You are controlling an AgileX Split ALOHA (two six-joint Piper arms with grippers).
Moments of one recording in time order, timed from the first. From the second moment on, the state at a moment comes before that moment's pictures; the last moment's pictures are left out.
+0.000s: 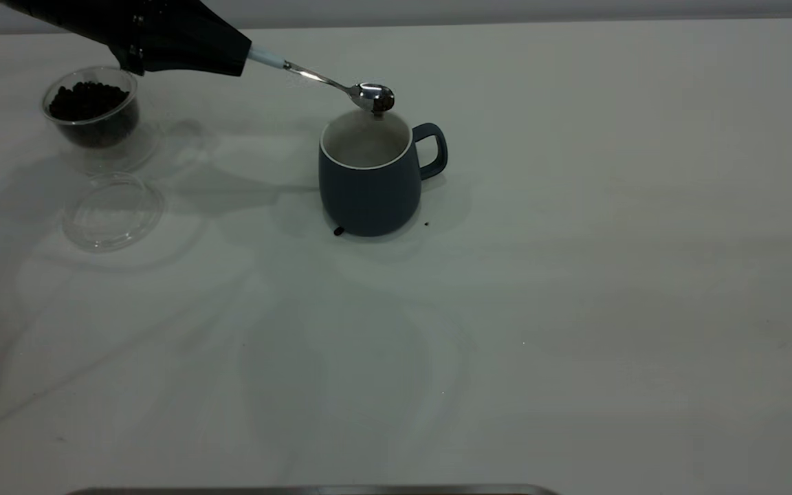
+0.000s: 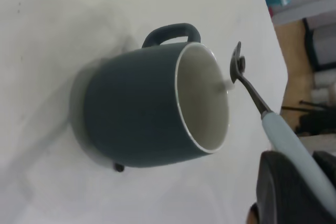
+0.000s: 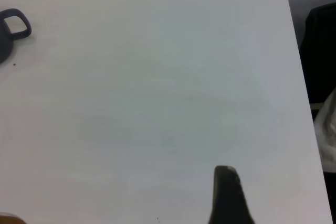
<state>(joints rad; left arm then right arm) 0.05 2.44 -1.60 -1.19 1.16 1.18 0.00 -0.02 -0.47 0.03 1.13 -0.12</state>
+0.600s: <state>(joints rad) 0.05 2.44 -1.60 -1.19 1.15 1.56 0.00 -0.02 -0.47 0.03 1.13 -0.12</state>
